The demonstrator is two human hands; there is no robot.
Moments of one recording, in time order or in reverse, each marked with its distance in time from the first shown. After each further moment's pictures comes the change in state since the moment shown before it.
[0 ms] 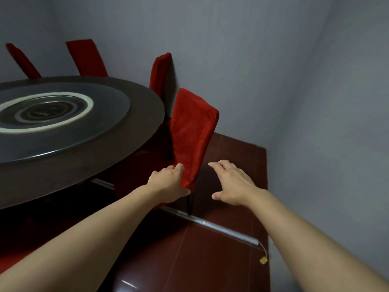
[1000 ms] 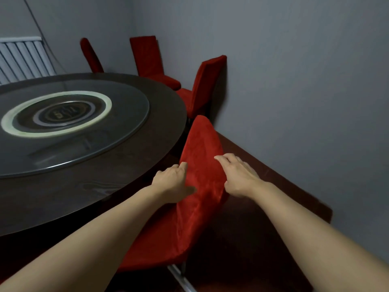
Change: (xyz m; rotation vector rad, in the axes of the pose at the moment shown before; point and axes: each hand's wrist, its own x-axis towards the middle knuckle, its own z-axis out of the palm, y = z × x) left_hand 0.443 0.014 -0.065 -0.092 0.053 -0.401; right_hand 0.479 0.232 -0.076 -0.054 -0.079 -0.377
